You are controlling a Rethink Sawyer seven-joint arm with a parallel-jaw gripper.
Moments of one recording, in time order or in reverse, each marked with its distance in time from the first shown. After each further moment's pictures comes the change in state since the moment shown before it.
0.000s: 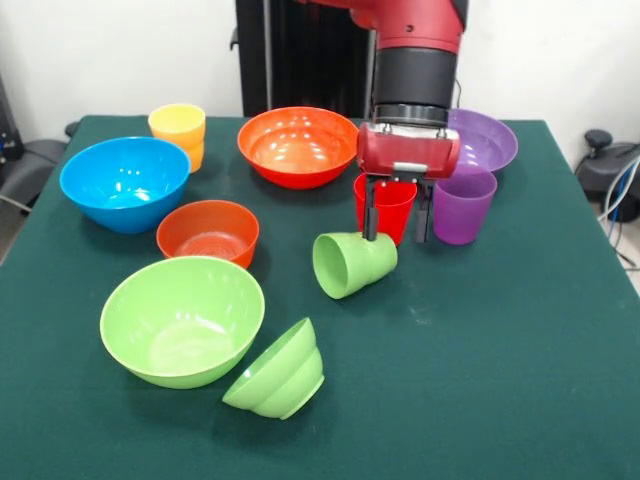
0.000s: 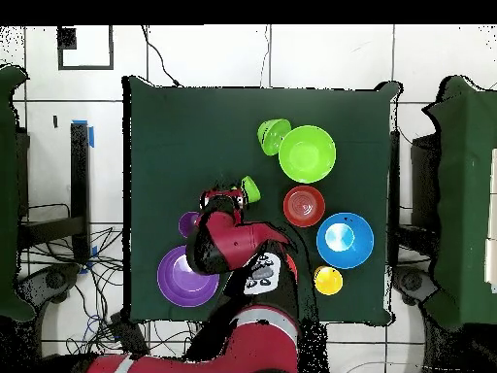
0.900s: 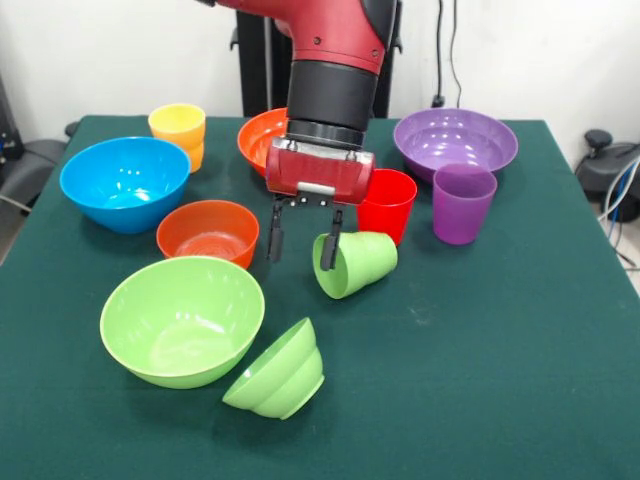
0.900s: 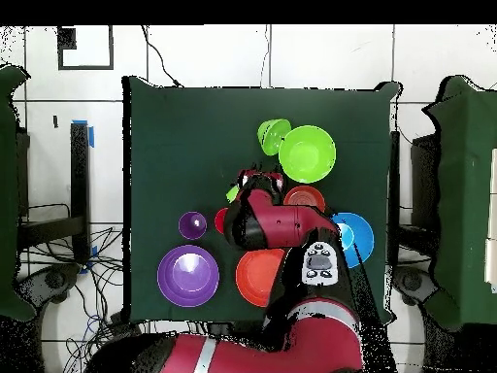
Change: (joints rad) arm -0.160 0.002 0.034 -0.100 -0.001 0.103 0.000
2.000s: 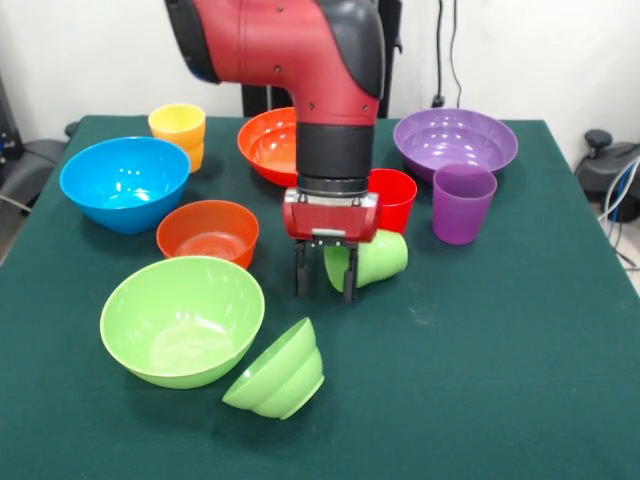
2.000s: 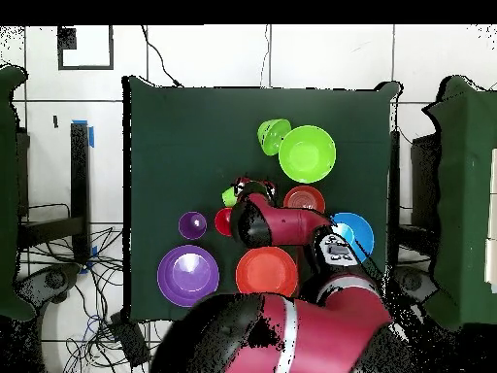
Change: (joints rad) arm -0.166 0.113 0.200 0.019 0.001 0.015 0.000
